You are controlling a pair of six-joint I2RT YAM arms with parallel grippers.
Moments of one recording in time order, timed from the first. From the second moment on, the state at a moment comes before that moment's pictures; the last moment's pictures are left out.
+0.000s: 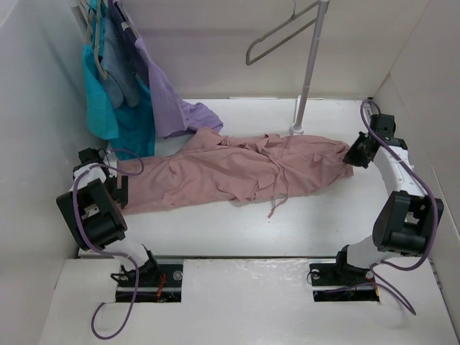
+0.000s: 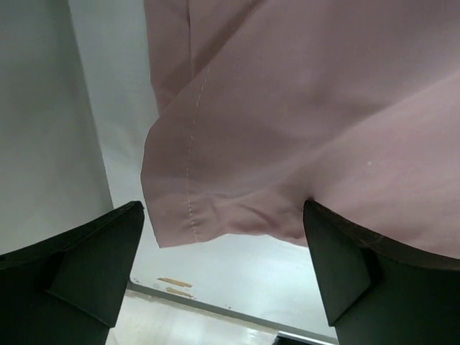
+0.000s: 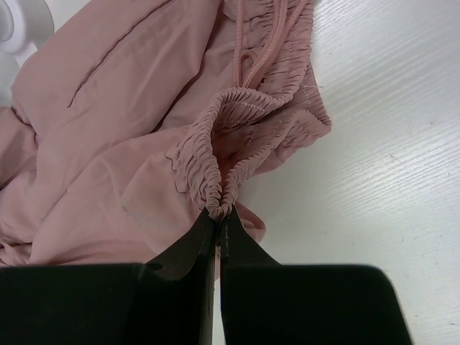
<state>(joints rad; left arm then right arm) 0.51 1.60 0.96 -0.67 -0.12 0.41 -0.22 1.50 1.18 -0.64 -0.06 0.45</state>
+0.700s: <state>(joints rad) 0.50 1.61 0.91 -0.60 -0.12 0.45 -0.22 1.58 0.97 -0.55 -0.05 0.63</state>
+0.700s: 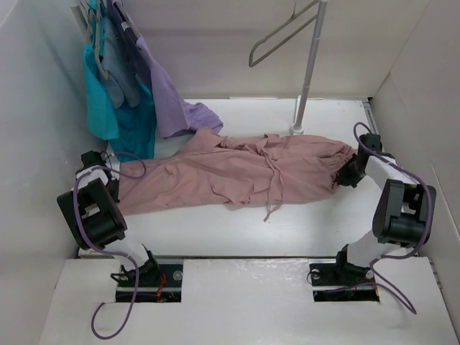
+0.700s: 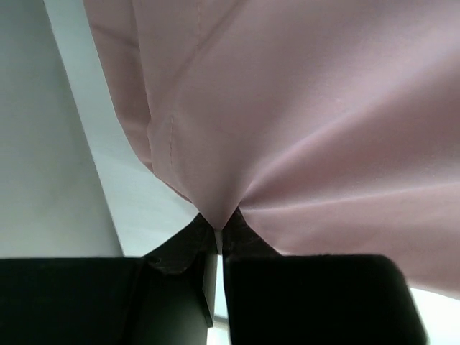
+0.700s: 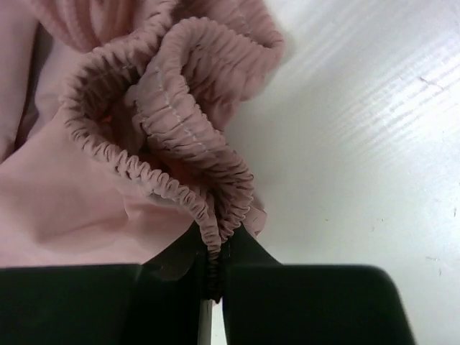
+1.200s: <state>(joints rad) 0.57 1.38 1.09 -0.90 -0.31 0.71 -0.32 0.79 0.94 -0.77 -0.03 0.78</state>
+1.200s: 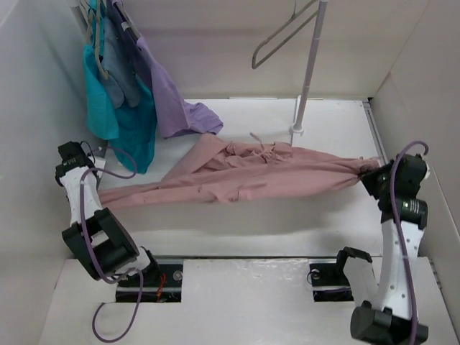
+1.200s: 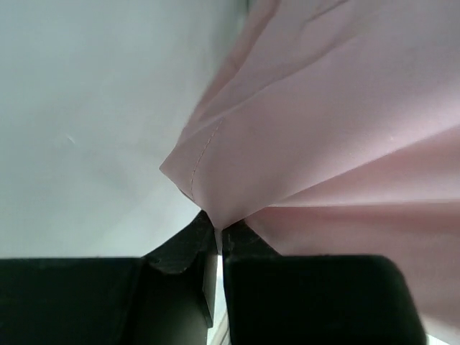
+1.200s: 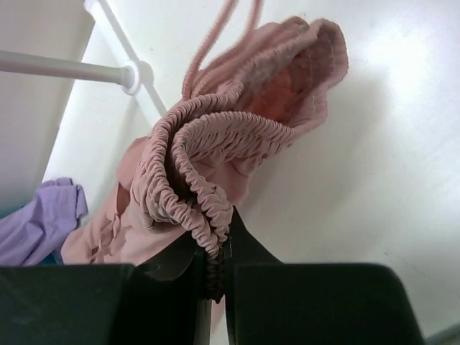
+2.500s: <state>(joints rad) -0.26 1.57 1.12 -0.75 -0.05 0.35 -0.33 1.69 1.12 -0.64 0.09 0.63</state>
